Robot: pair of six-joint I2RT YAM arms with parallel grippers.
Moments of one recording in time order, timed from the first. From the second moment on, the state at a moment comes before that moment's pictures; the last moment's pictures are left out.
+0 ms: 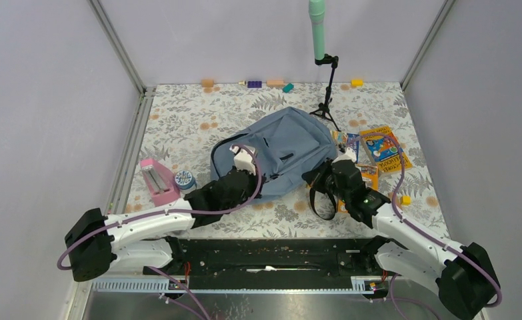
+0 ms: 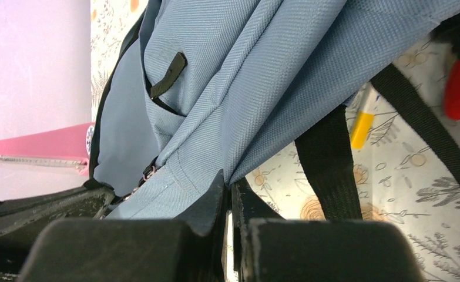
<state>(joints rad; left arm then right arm) -1.04 1.14 0.66 0.07 -0.41 -0.50 0.64 0.93 0.47 -0.03 0.11 0.94</state>
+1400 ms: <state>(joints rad) -0.57 0.92 0.52 0.01 -0.20 -0.44 0.36 0.95 0.56 -0.20 -0.09 0.61</state>
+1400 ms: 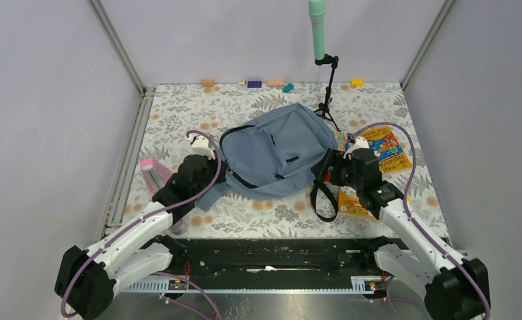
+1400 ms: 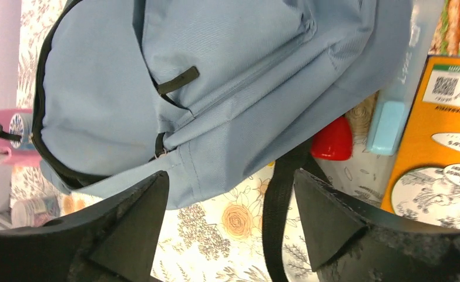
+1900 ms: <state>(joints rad) -0.57 0.92 0.79 -0.33 0.08 -0.39 0.62 0.94 0.70 -0.19 -0.24 0.25</state>
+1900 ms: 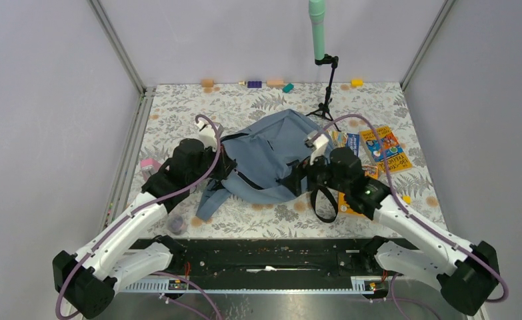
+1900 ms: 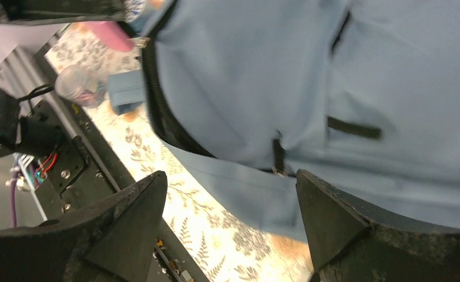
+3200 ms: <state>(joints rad) -0.53 0.89 0.82 -0.38 0.16 -0.19 1.01 1.53 0.92 0.24 -0.01 0.12</state>
